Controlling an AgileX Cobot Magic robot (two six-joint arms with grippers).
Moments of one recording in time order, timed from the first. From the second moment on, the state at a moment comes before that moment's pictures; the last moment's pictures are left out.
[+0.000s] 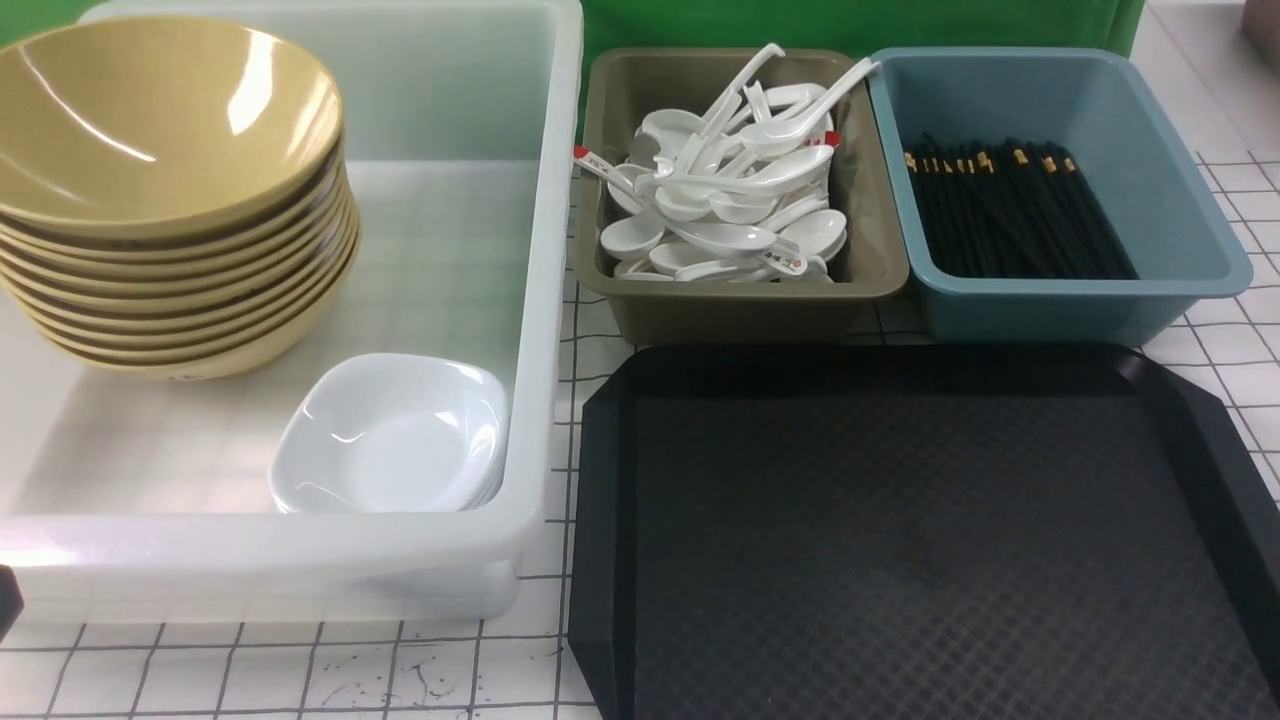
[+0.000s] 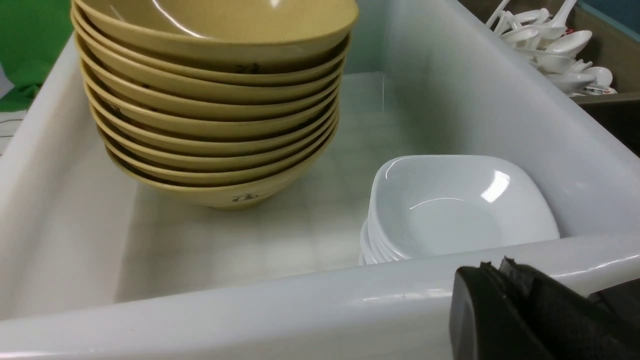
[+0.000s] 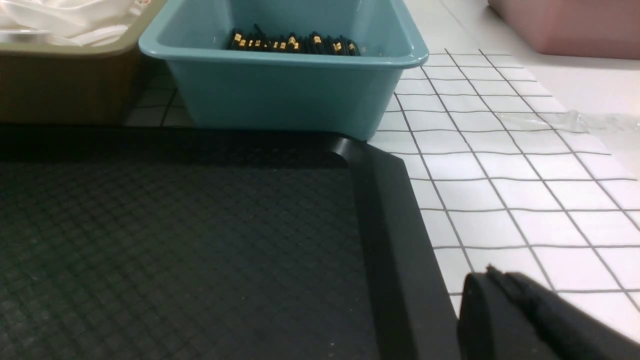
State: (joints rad) right arm -0.08 -0.01 0.03 -0.12 0.31 0.09; left arm -0.15 0.10 -0.39 0.00 0.67 0.02
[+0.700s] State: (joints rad) right arm -0.08 -0.01 0.03 -0.12 0.31 0.09; left arm 0.08 -0.01 0.03 -0.03 0.19 -0.03
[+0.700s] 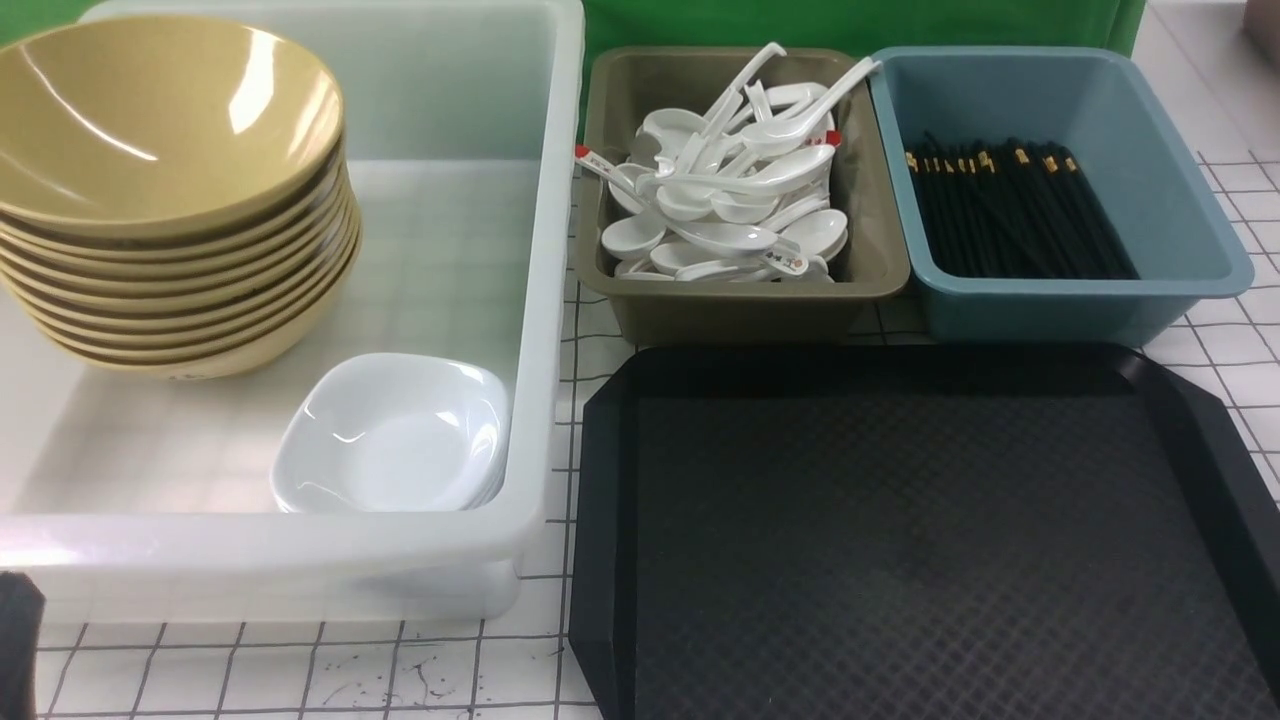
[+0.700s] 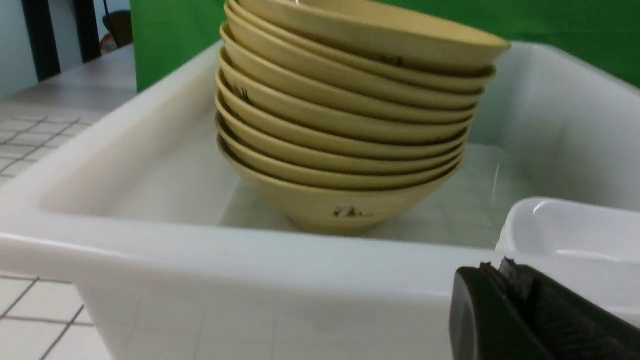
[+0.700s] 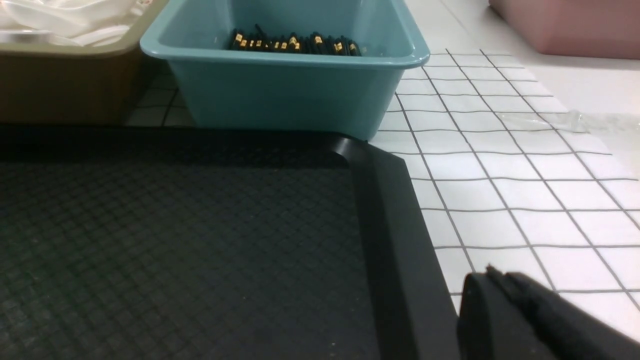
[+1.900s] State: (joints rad) right arm -0.08 -0.01 0.03 -0.12 0.31 0.09; left arm 0.08 -0.01 0.03 -0.03 0.31 0.01
